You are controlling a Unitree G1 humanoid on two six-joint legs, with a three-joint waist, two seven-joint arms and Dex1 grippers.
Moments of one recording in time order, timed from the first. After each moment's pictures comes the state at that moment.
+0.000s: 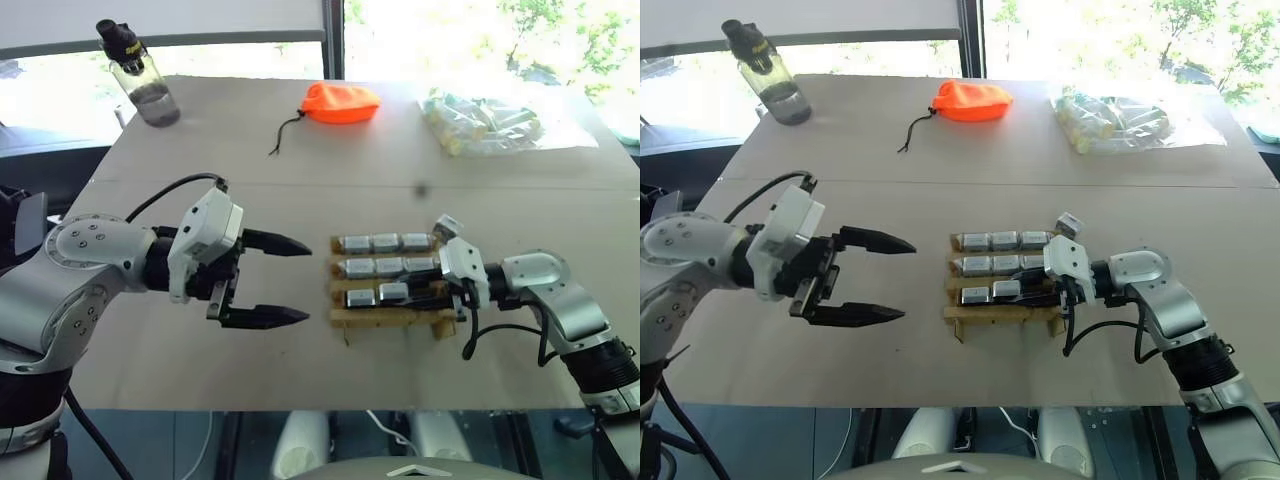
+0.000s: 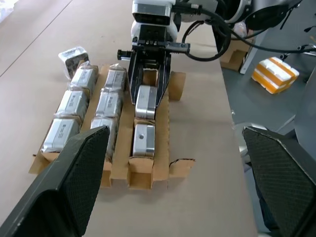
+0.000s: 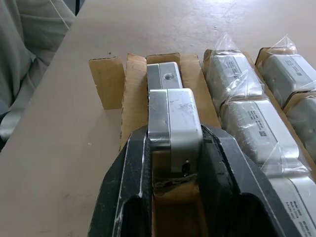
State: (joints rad) left arm -0.30 1.05 0.15 -0.48 -0.77 0.67 -1.28; right arm -0.39 -0.60 0.24 -0.05 0.33 0.19 1.29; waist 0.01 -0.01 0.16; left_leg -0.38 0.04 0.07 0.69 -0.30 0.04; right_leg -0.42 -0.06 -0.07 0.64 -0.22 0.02
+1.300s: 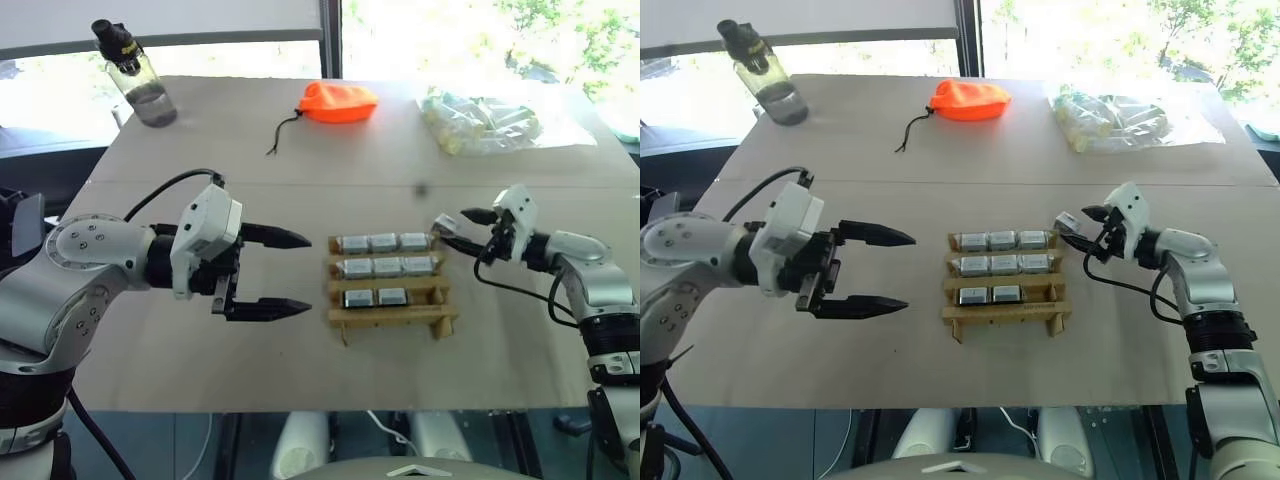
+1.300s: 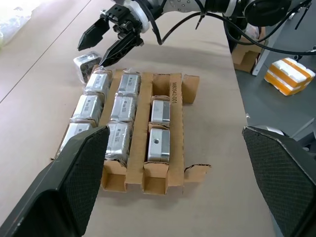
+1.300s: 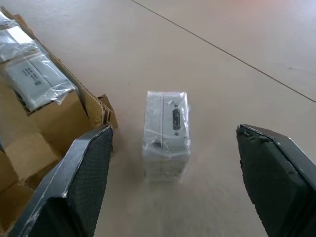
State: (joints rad) left arm -0.30 1.03 0.16 -0.48 -0.77 0.64 -1.24; right arm -0.52 -0.59 -0.01 0.36 0.28 0.24 0.98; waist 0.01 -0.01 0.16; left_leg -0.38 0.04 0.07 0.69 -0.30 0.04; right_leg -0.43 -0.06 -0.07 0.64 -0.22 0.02
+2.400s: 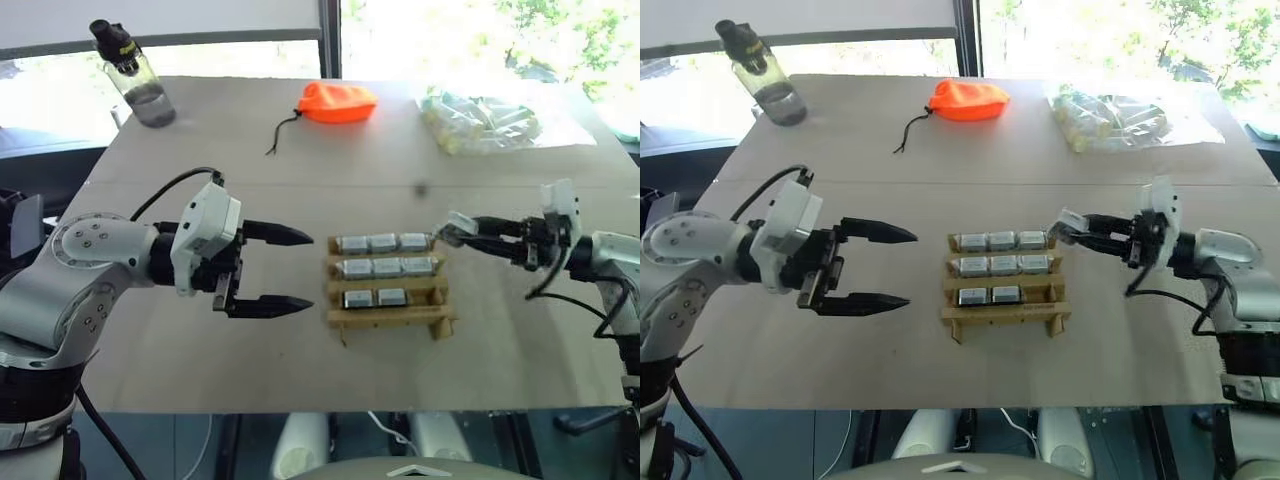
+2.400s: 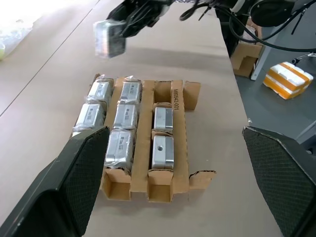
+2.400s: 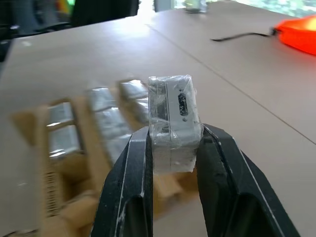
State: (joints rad) left arm -0.33 0.99 0.14 -0.44 -0.75 0.60 -1.27; right arm -0.37 -0.69 -0.13 0.03 0.55 0.28 1.33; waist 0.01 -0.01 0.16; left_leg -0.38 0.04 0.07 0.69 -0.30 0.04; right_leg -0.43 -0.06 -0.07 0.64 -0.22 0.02
